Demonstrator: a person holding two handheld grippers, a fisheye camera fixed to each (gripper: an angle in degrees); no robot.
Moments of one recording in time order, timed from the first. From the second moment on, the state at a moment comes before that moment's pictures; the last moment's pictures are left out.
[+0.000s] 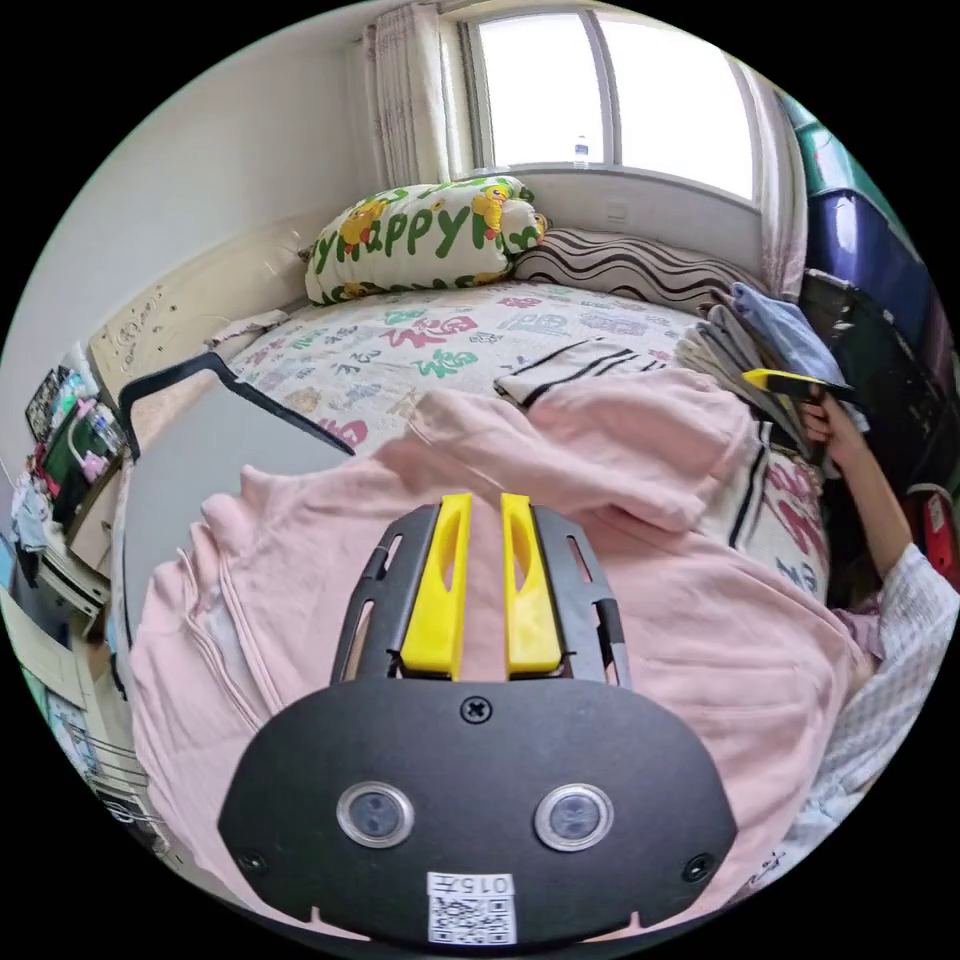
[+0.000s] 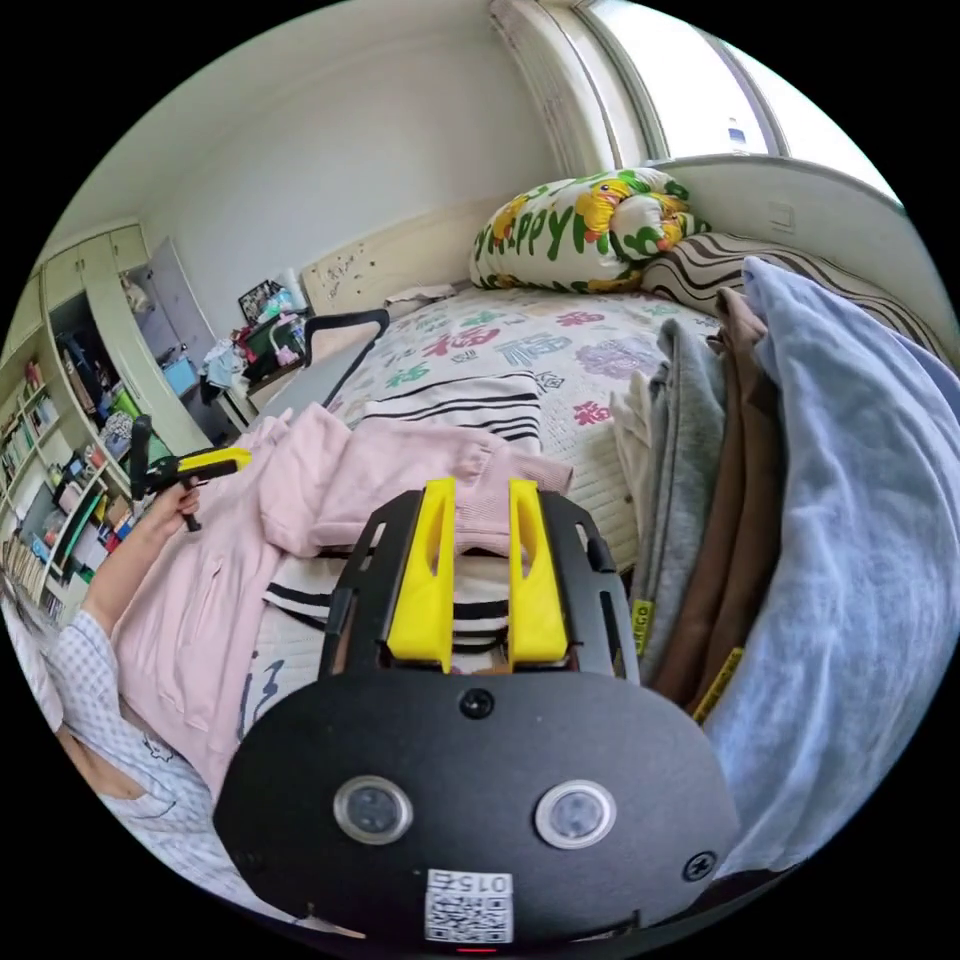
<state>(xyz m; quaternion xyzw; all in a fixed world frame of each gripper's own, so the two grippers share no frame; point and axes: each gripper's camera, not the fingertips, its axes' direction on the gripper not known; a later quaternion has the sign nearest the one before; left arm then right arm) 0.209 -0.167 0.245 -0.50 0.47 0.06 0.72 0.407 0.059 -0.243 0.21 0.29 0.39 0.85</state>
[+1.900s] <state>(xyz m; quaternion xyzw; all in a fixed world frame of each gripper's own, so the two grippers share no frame) -0.319 -0.252 -0.121 -0.54 0.33 -0.23 0.74 0.116 0.133 -0.072 0.08 0.02 0.22 0.97</state>
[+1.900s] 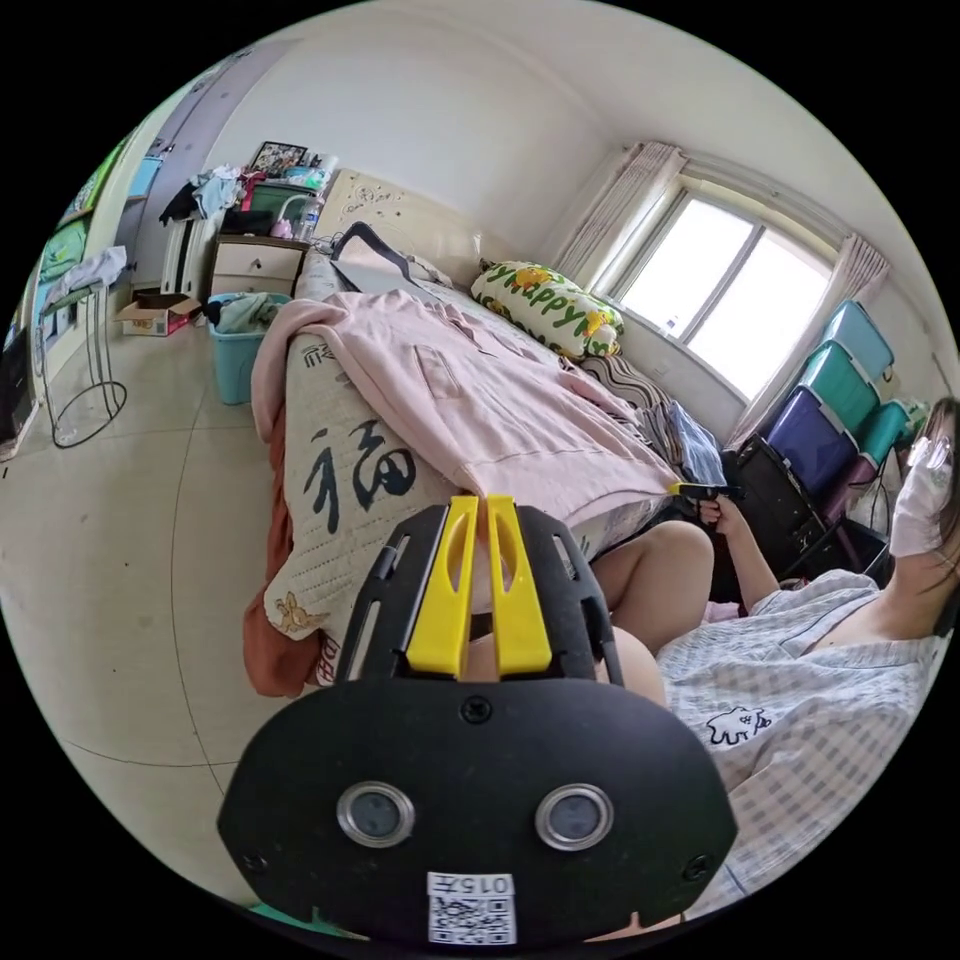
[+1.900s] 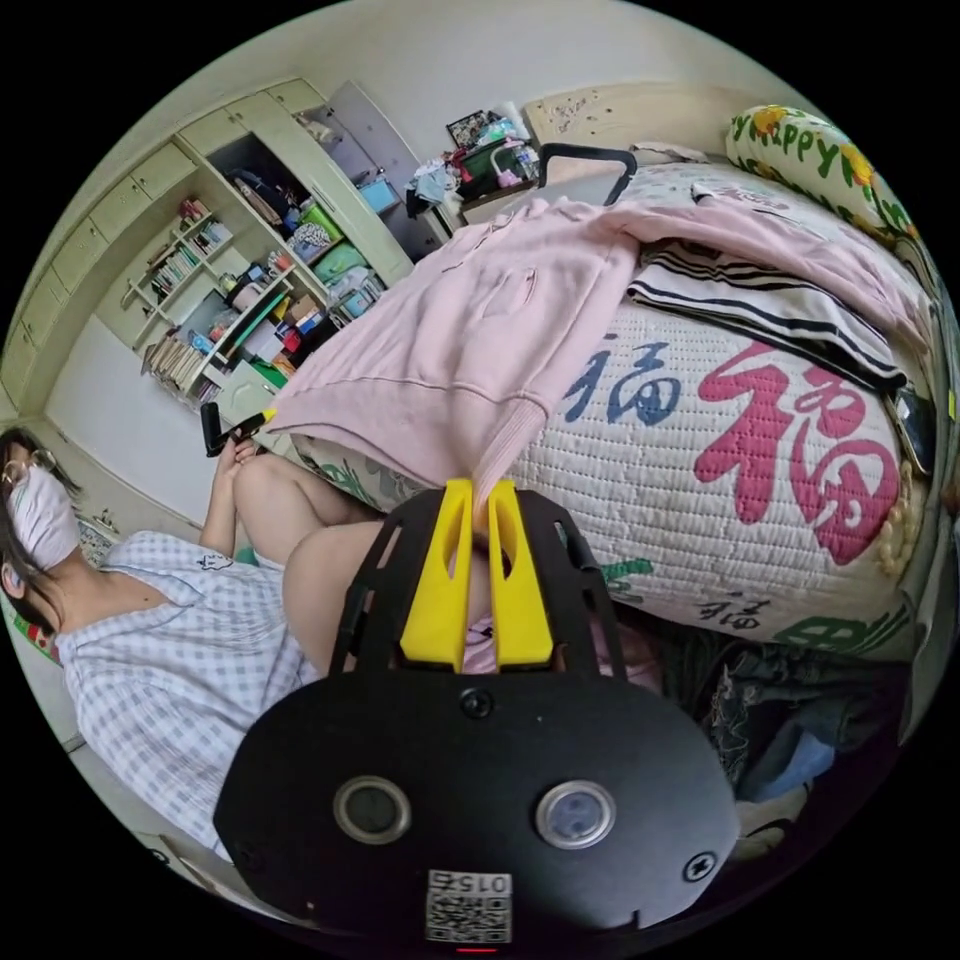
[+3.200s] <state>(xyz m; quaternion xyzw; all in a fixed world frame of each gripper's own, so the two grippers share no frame) -0.077 -0.111 0.375 -0.66 0.25 -0.09 0.70 0.433 -0.301 0.176 0.02 0.21 0.28 0.94</state>
